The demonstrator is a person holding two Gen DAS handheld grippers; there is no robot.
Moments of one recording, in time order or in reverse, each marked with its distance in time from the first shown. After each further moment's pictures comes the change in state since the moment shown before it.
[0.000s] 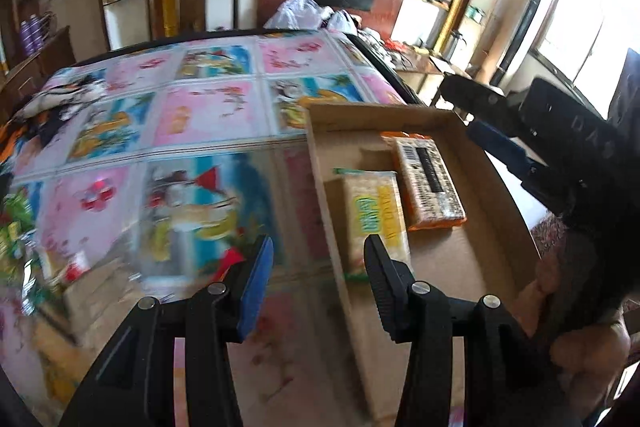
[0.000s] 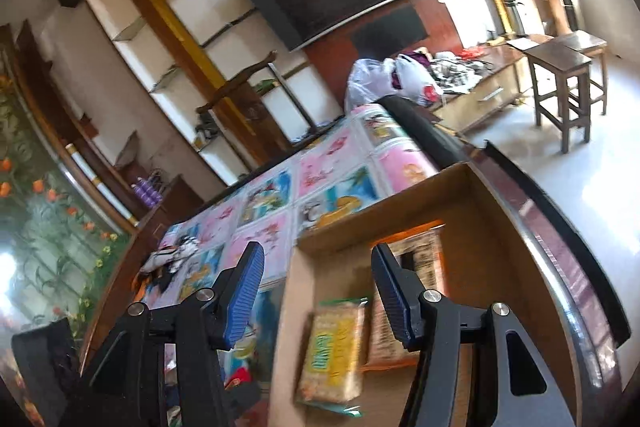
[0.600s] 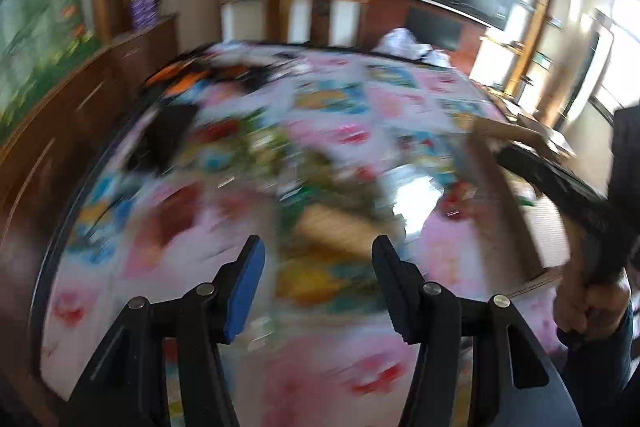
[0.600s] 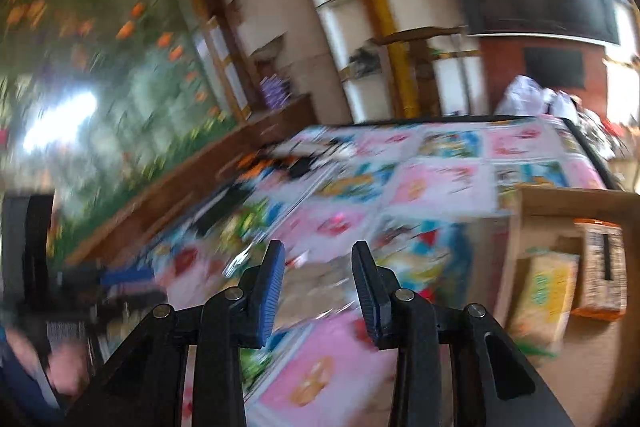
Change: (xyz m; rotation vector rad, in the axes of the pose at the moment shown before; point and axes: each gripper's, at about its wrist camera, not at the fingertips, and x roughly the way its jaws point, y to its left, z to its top) left arm -0.156 0.201 -0.120 -0.180 -0.090 0.232; right arm 0.003 0.158 -0.124 -0.520 0.168 0.346
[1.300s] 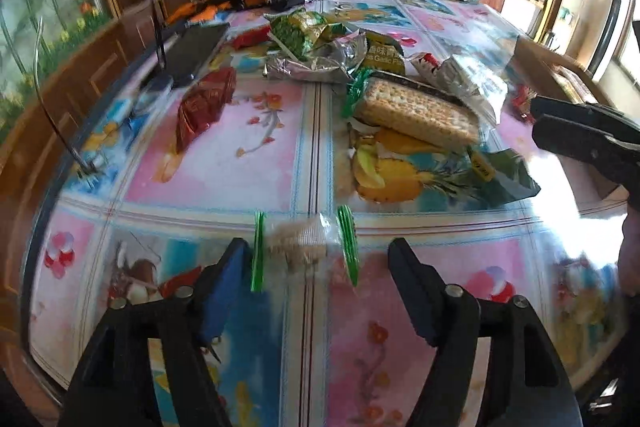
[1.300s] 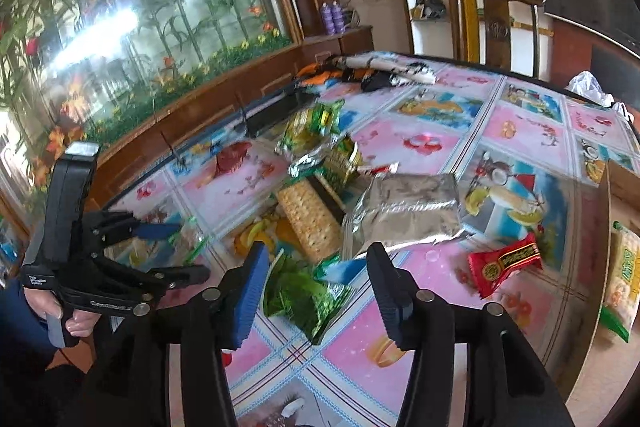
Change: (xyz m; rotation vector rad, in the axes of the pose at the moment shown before) left arm 0.051 0.013 -0.061 0.091 0.113 0.096; right arm 0.043 0.048 -0.053 -0.169 0.248 0.116
